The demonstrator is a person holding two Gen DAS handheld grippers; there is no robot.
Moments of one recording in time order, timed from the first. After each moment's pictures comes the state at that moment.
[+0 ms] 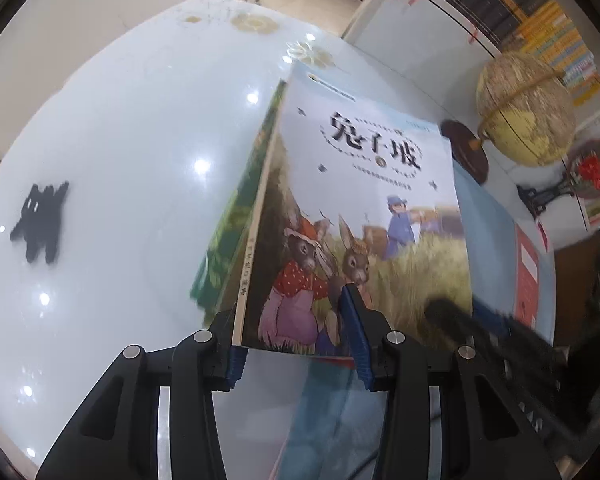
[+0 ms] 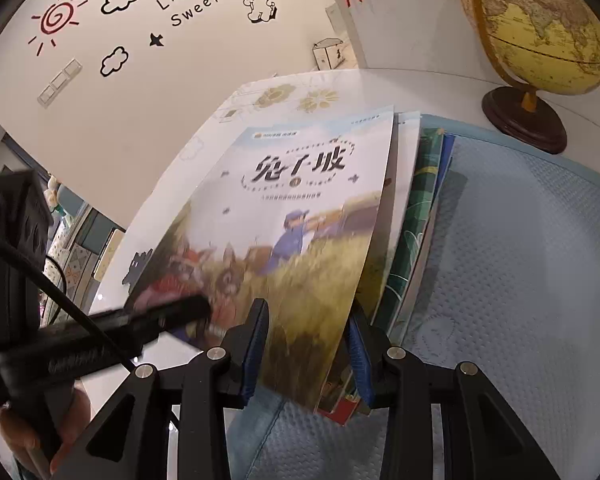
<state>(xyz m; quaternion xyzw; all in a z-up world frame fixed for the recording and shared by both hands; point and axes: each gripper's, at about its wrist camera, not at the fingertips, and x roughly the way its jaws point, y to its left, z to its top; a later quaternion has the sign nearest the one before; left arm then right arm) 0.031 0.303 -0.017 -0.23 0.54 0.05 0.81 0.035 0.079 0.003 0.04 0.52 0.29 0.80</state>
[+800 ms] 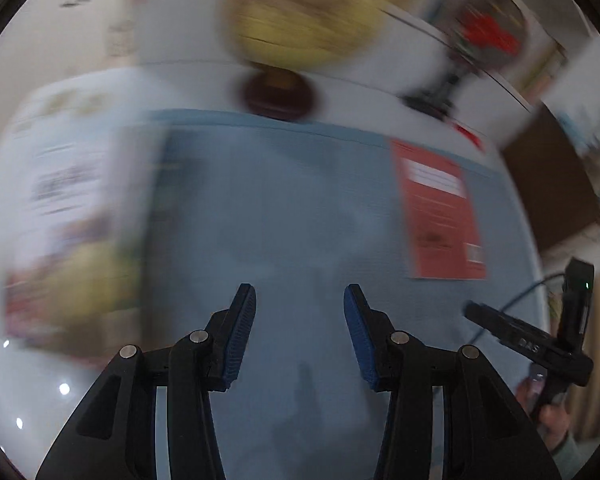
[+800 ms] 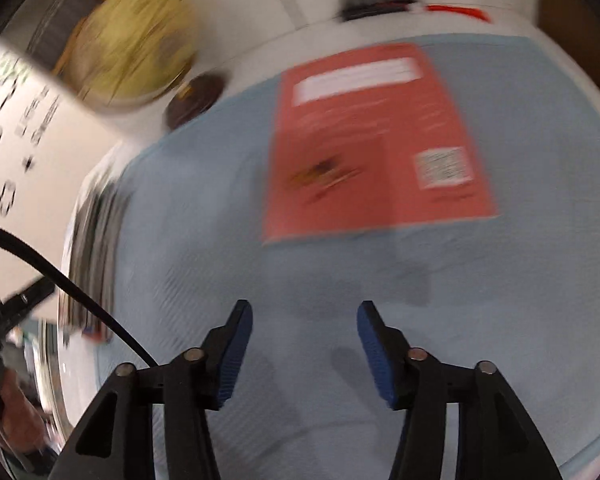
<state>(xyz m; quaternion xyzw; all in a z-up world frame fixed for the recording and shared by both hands) 0.087 0.029 0.022 -0.08 0.55 -0.12 0.83 0.001 -0.292 -0.019 0.19 0.56 0.06 0.80</state>
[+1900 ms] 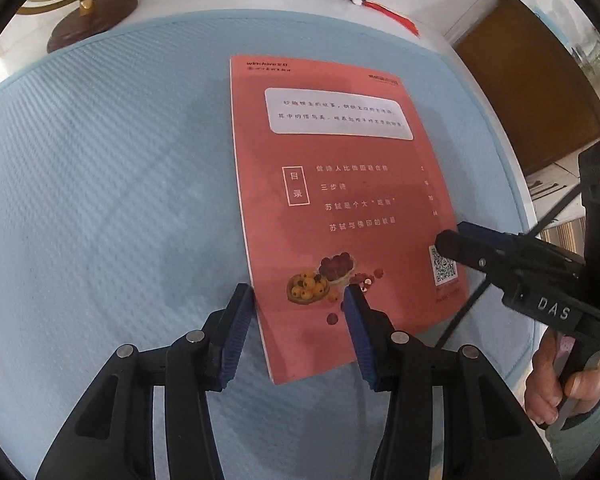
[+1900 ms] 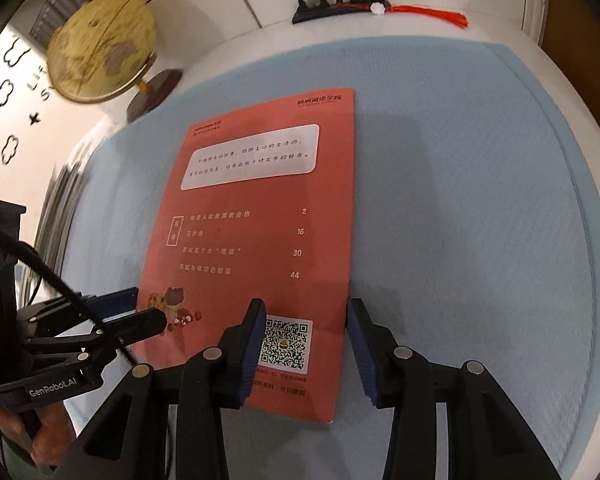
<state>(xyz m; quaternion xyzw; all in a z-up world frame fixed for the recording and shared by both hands) 0.073 -0.178 -0.072 -0.04 0.61 -0.16 0.78 0.018 -0.408 -0.048 0.10 0.58 0.13 0.79</state>
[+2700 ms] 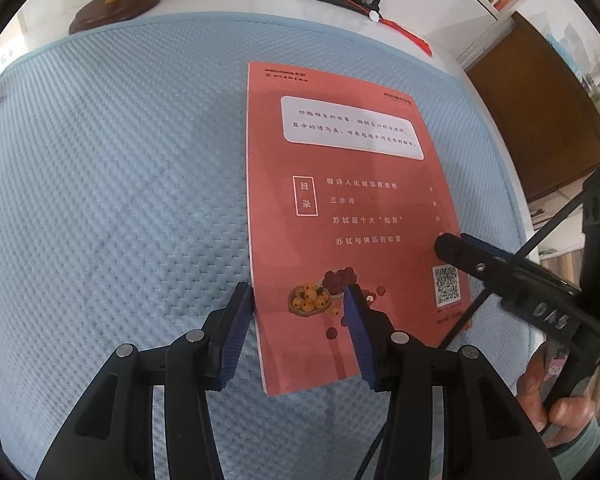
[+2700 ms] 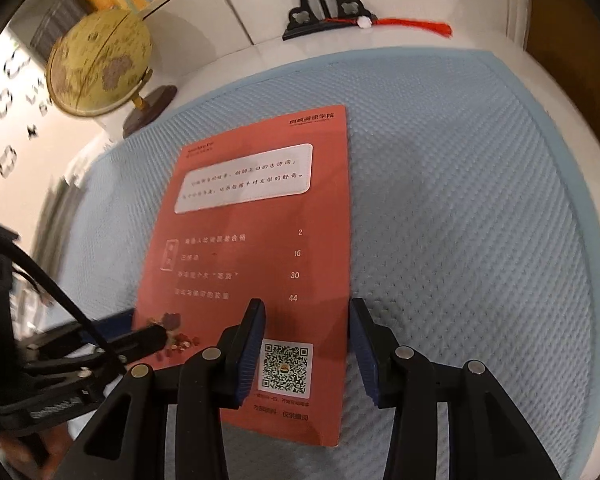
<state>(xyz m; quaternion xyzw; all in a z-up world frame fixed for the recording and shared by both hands) 0.061 -0.168 -0.075 -0.09 0.59 -0.14 0.79 0.016 -0.416 -0.051 0.14 0.56 0.12 0.81</state>
